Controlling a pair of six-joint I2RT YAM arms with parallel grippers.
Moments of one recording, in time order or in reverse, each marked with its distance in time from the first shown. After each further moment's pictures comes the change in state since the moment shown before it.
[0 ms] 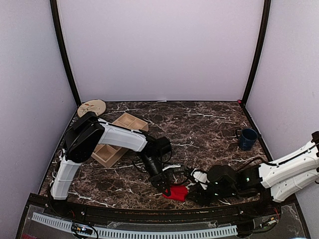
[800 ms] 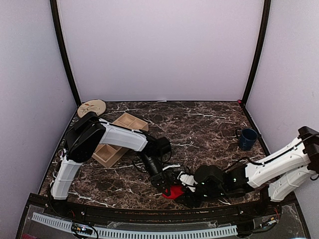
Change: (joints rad) left arm 0.008 0.014 0.013 -0.021 0.019 0.000; right arm 0.024 0.192 0.117 0.074 -0.057 -0.093
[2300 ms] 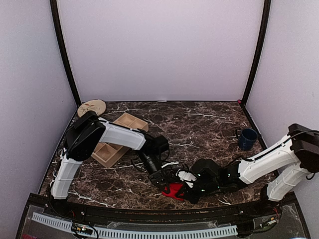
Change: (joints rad) left arm 0.031 0.008 -0.005 0.014 0.024 -0.050; right arm -0.121 0.118 0.013 0.081 -0.192 -0.024
